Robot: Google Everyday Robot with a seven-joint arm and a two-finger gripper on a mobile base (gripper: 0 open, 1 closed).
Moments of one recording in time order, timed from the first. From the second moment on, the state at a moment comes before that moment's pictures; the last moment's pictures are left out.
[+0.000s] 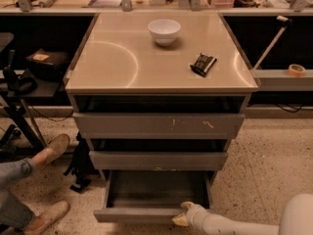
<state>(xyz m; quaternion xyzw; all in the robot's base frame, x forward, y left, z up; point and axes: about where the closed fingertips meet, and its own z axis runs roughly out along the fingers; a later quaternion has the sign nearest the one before) 0.509 -0.132 0.177 -0.35 0.86 0.08 0.38</state>
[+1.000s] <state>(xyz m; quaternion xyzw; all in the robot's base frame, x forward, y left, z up) 0.486 -0.132 0.182 -0.34 0.85 0.08 0.38</state>
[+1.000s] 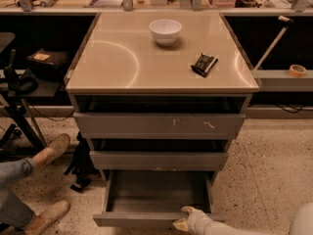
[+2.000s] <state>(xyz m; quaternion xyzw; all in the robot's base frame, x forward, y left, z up) 0.445 -0.129 0.181 -0.33 0.85 0.08 0.40</state>
